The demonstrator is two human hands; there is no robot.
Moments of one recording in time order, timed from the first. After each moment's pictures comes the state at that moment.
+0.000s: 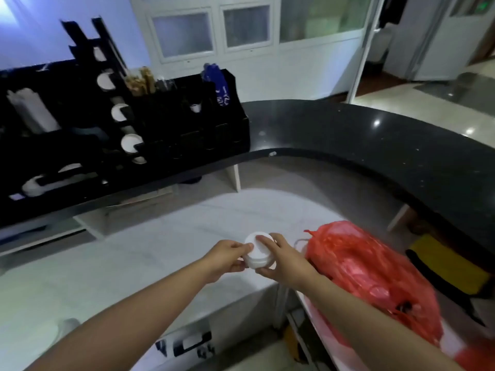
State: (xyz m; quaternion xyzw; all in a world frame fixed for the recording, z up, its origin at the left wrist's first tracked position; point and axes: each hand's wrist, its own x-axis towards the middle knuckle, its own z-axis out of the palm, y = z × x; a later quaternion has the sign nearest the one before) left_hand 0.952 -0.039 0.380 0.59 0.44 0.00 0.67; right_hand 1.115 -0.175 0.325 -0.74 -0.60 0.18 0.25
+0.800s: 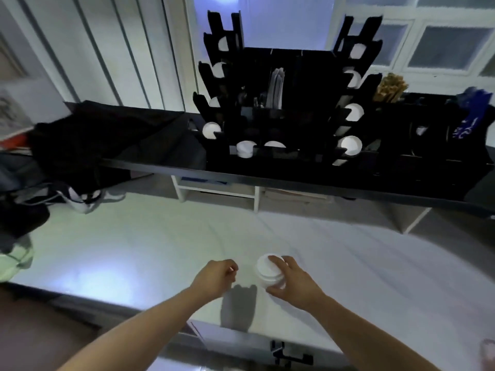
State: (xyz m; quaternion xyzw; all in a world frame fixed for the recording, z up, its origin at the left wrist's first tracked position) left_hand 0.516 0.094 0.311 0.73 0.60 0.06 0.32; right_hand 0.779 0.058 0.295 -0.62 -0.73 0.27 0.09
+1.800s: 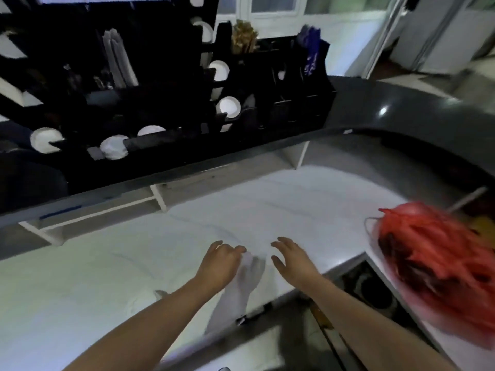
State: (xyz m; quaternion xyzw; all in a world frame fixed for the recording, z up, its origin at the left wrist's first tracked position) left_hand 0.670 0.116 0.280 0.97 0.24 -0.01 0.09; right_hand 0.865 -0.038 0.272 -0.83 -0.51 0.19 0.13
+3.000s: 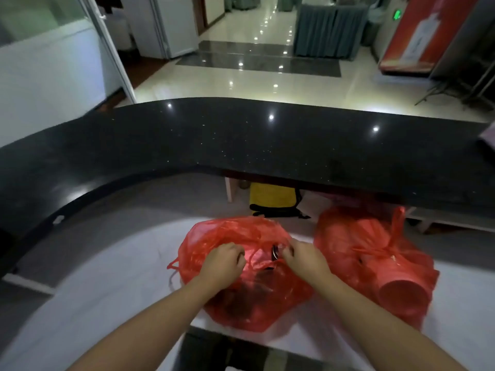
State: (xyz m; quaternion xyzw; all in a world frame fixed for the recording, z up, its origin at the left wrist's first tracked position) left_hand 1.208 -0.178 0.304 0.97 -0.15 -0.05 0.19; right_hand 1.206 -0.424 0.305 -0.97 0.01 0.07 0.23
